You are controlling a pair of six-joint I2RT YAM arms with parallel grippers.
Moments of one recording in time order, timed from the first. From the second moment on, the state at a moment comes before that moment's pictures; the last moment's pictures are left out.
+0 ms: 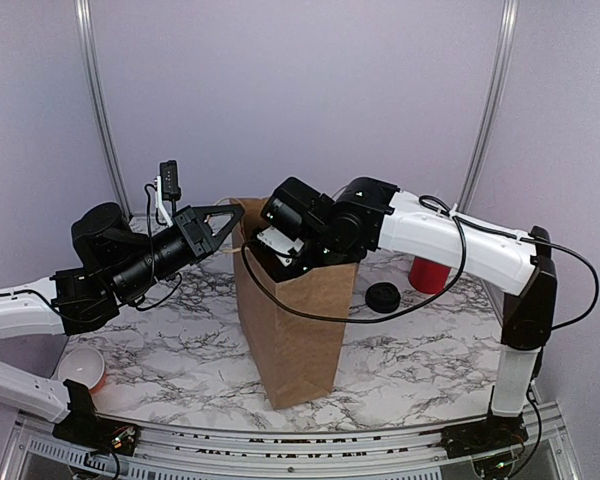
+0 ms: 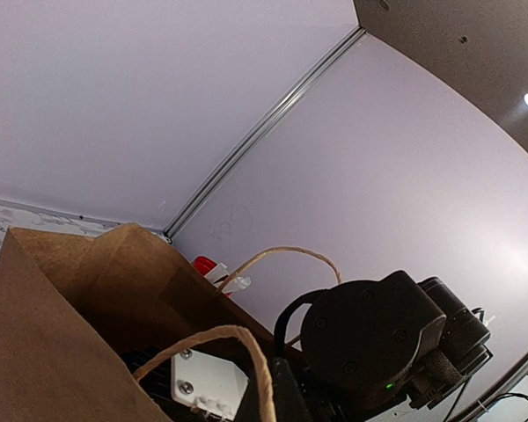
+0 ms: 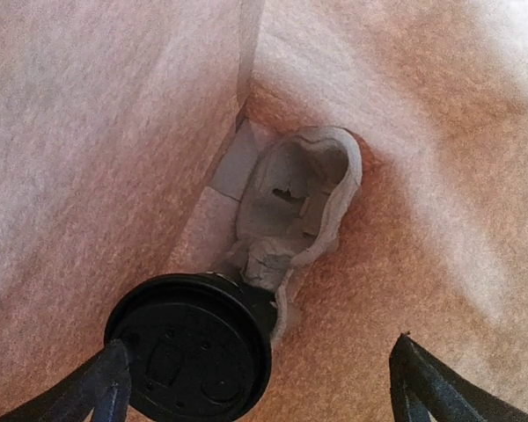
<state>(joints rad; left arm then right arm) -0.99 1.09 0.82 0.42 -0.10 -0.76 1.10 1.93 1.97 -1.13 0.10 0.24</state>
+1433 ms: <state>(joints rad) -1.00 1.12 0.82 0.42 -0.01 -0.76 1.08 1.91 2.01 -1.11 0.17 0.24</state>
